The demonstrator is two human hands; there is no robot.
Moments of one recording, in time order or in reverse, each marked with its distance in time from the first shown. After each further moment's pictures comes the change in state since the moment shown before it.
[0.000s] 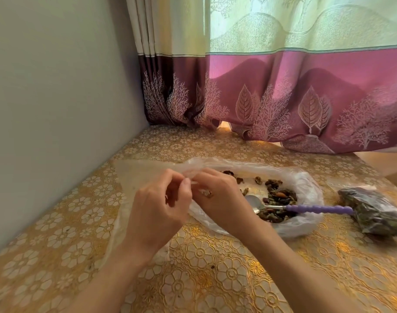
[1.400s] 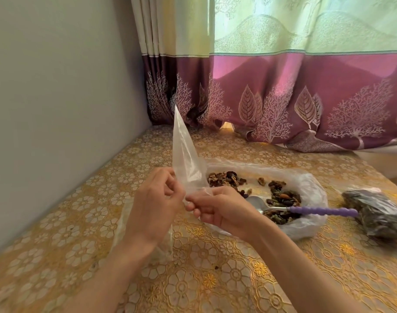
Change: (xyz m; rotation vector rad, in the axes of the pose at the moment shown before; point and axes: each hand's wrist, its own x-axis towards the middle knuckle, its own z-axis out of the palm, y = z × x) left_hand 0.002 -0.020 0.002 0.067 0.032 -0.116; right_hand 0.000 0.011 0.003 1.088 -0.269 0.884
